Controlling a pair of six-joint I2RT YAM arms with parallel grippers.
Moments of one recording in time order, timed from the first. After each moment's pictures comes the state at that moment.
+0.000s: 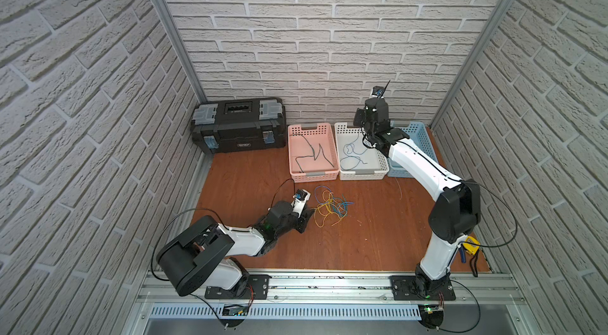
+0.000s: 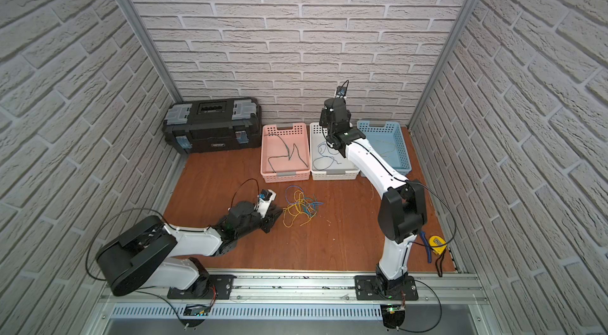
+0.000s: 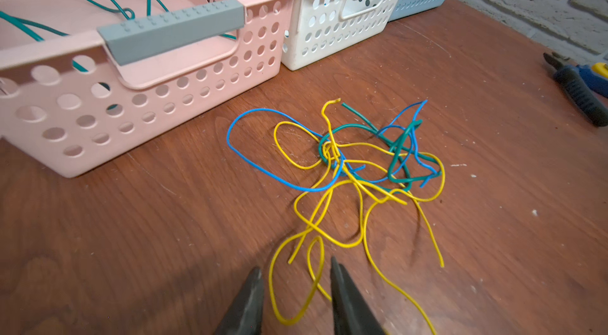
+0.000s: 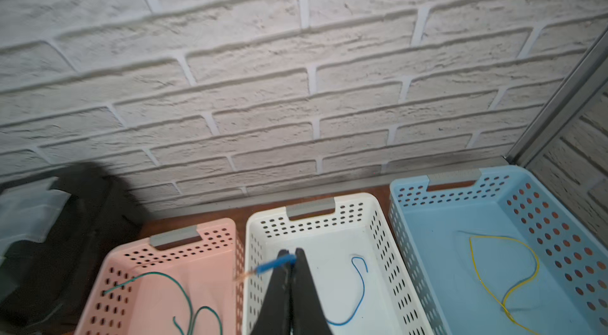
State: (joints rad) left arm -0.75 1.37 0.24 0.65 0.04 -0.14; right arm 0.34 1.90 1.69 -0.22 0.45 0.31
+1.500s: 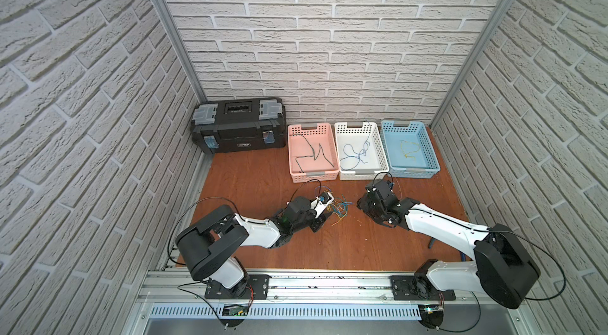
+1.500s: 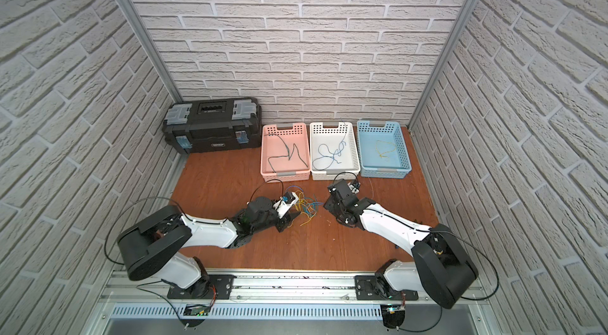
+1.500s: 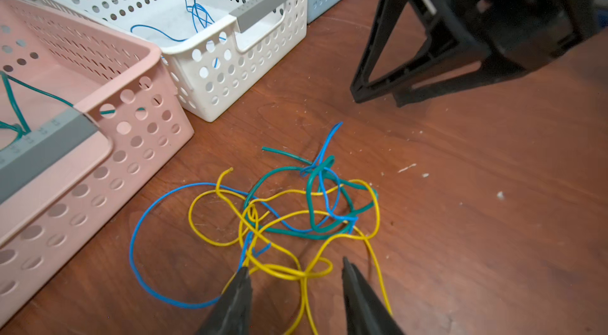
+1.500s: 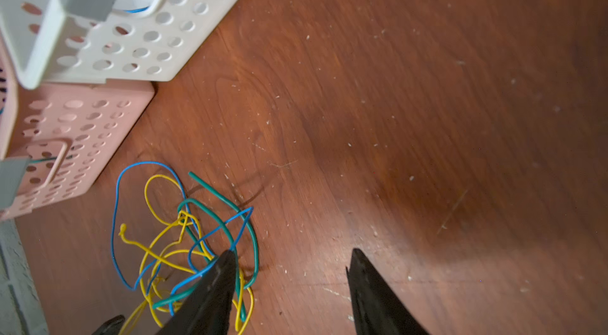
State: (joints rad) left arm -0.86 1.56 0.43 0.65 0.08 0.15; right arm 0.55 1.35 0.67 -0.31 0.13 1.24
